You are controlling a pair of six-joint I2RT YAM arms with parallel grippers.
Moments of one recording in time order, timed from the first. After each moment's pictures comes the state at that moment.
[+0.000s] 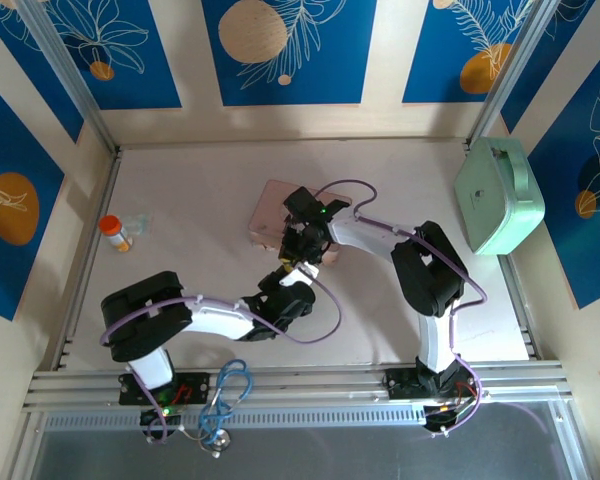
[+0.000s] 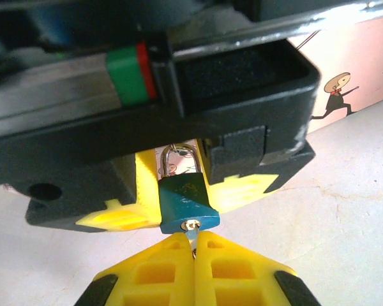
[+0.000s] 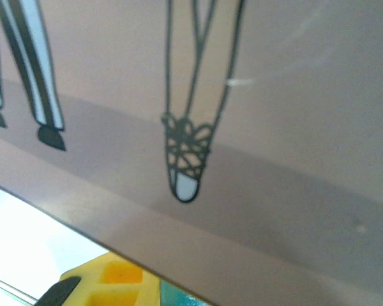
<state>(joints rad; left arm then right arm) -1.16 1.69 0.68 0.30 -0.87 0.02 0.72 1.95 1.39 -0.67 -0.32 0.98</state>
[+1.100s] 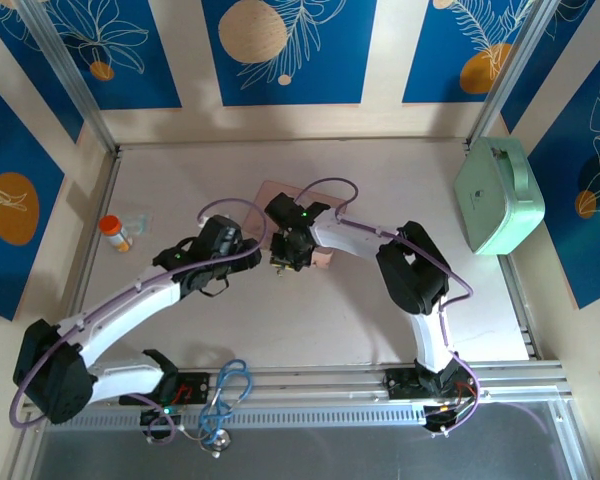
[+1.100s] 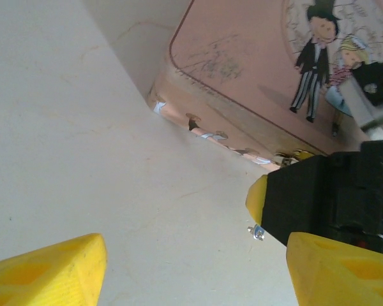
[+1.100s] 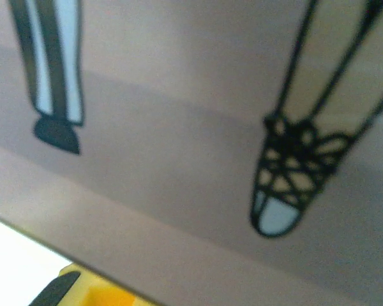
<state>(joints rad) -0.62 1.20 0.86 -0.54 -0.14 -0.77 0.80 2.03 1.52 -0.77 -0.17 0.94</state>
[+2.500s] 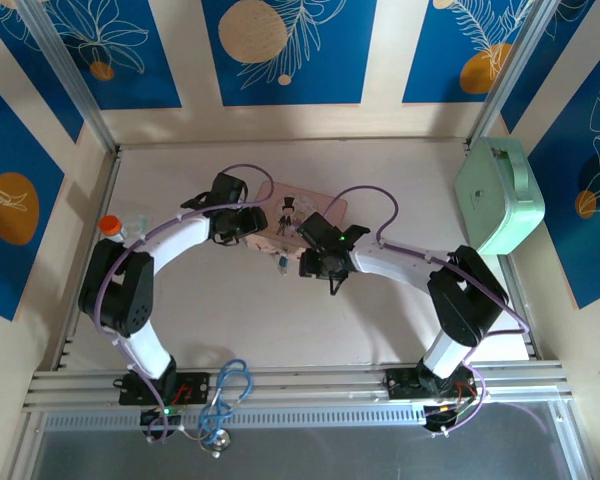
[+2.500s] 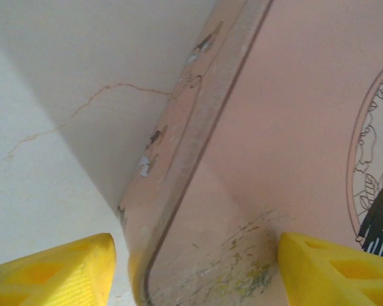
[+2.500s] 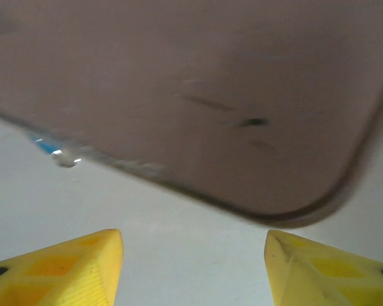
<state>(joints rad) -0.41 1.72 1.18 -0.45 0.10 -0.65 0.77 1.66 1.08 -0.65 0.08 0.81</state>
